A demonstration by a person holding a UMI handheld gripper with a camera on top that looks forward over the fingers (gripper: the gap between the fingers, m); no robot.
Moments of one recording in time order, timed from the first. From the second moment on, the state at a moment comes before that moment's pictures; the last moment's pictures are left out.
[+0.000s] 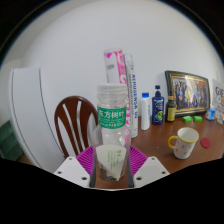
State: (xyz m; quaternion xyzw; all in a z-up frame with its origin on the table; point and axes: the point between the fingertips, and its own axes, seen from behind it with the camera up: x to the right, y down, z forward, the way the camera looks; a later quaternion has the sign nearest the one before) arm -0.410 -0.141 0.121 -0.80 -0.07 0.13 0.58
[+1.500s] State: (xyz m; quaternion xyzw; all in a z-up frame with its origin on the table) arm -0.137 -0.027 0.221 -0.76 0.13 0.23 0.59
